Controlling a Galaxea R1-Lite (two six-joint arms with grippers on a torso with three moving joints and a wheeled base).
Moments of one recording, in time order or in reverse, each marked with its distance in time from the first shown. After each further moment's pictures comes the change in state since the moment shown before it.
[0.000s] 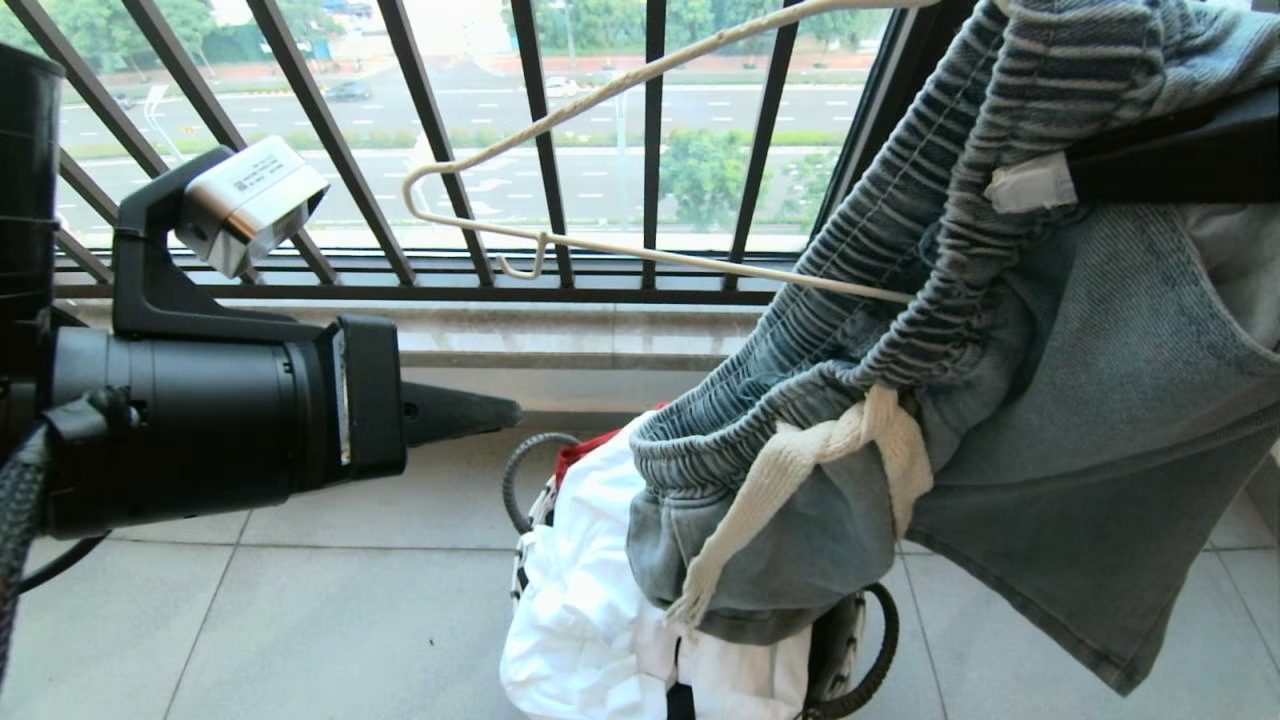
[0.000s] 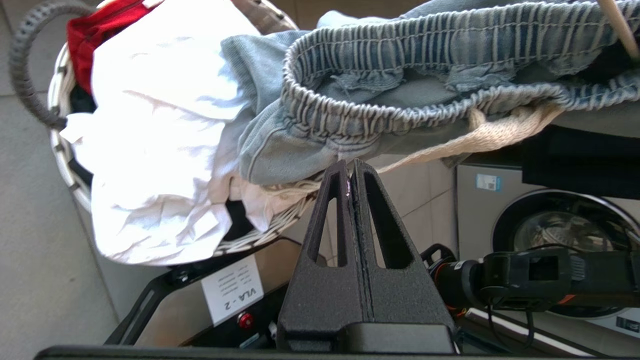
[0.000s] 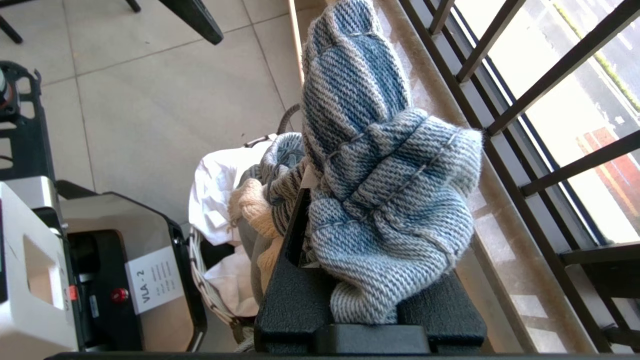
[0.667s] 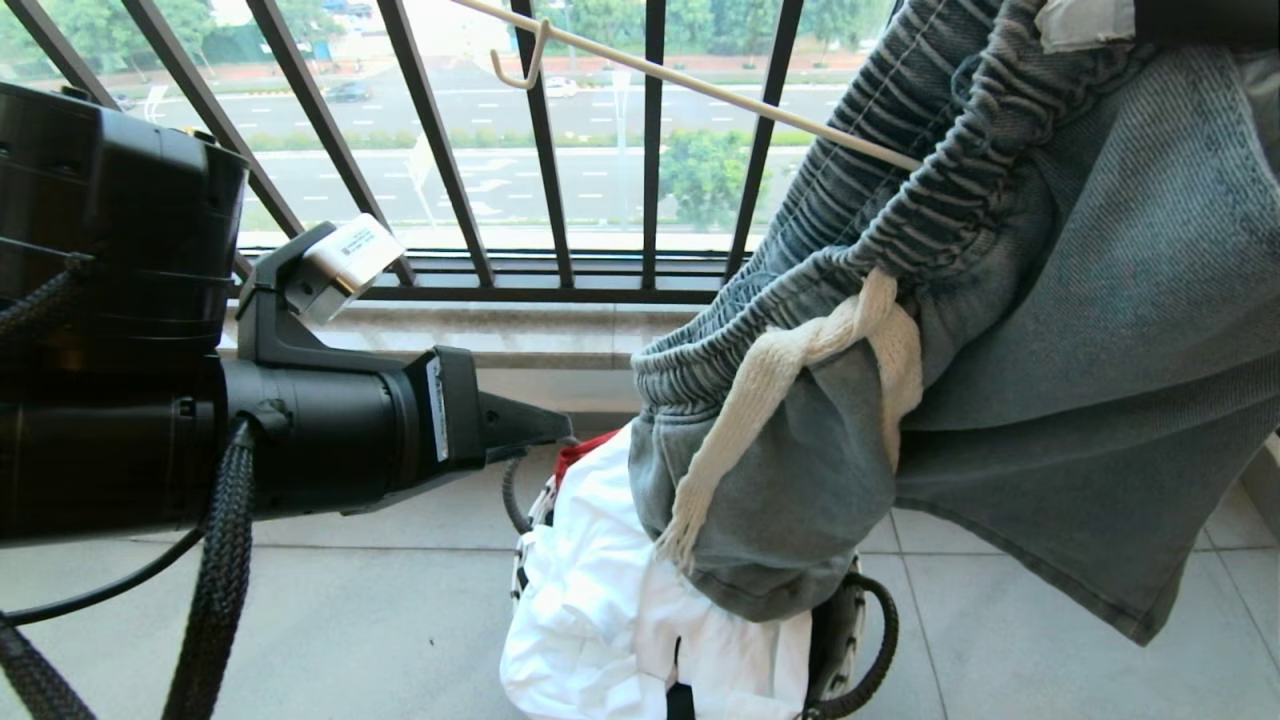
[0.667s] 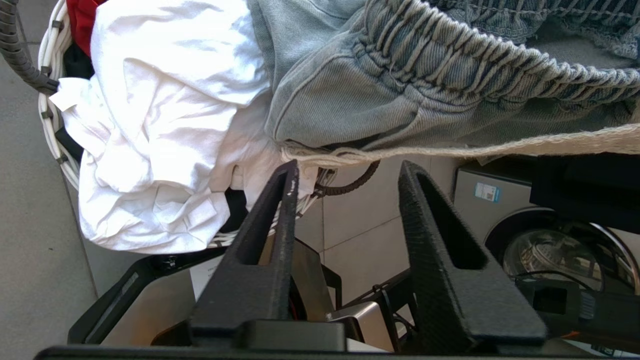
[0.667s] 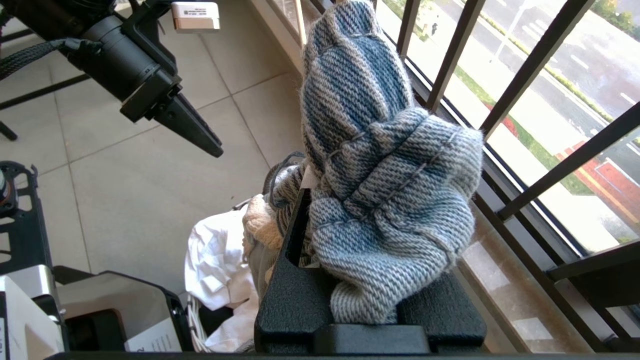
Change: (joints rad) left arm 0.035 0.101 0.021 -0.040 -0.005 -0.091; right arm -0.015 -0.033 0.014 -0.173 -0.004 0.156
